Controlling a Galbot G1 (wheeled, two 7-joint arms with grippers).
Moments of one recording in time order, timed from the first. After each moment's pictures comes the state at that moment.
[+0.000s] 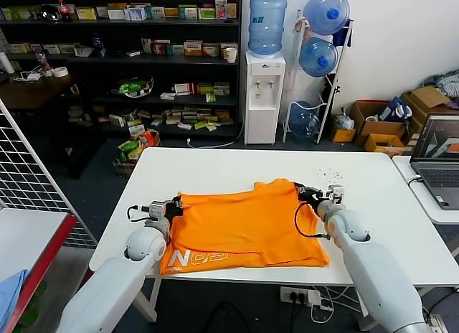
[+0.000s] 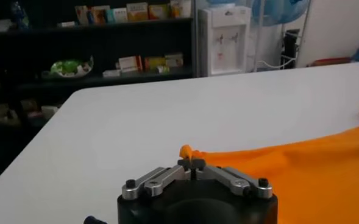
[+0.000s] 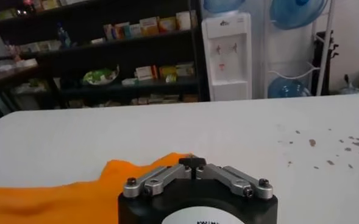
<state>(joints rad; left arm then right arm) 0.75 -1.09 0.03 -1.36 -0.59 0.29 -0.25 -0.74 1.10 0.23 1.29 0.65 -0.35 -0.09</state>
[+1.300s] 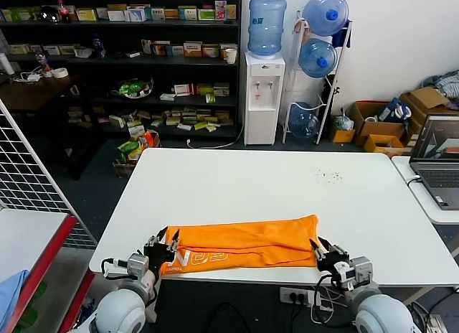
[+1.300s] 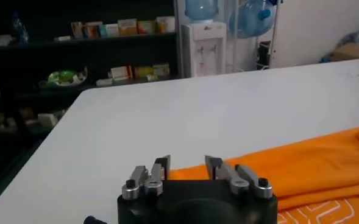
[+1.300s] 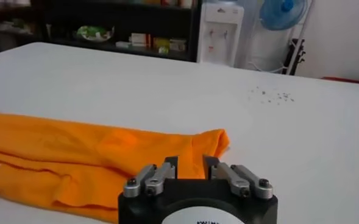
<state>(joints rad) 1.21 -0.91 -0.06 -1.86 -0.59 0.24 -0.37 -1.43 0.94 0.39 1.98 0.55 -0.42 0.16</state>
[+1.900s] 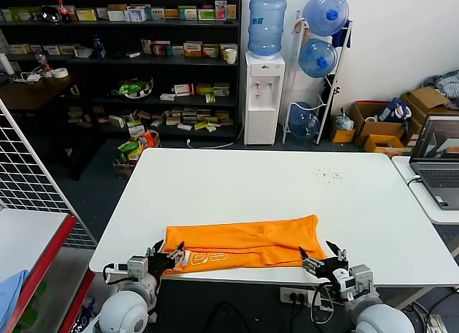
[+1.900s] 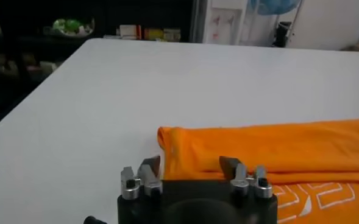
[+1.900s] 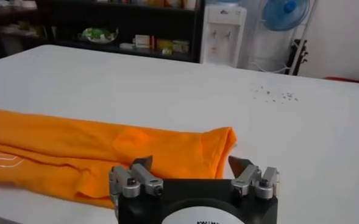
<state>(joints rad) 1.22 -0.96 -0.09 -1.82 -0.74 0.31 -0.39 -1.48 0.95 0.40 2.03 0.54 -0.42 0.17</state>
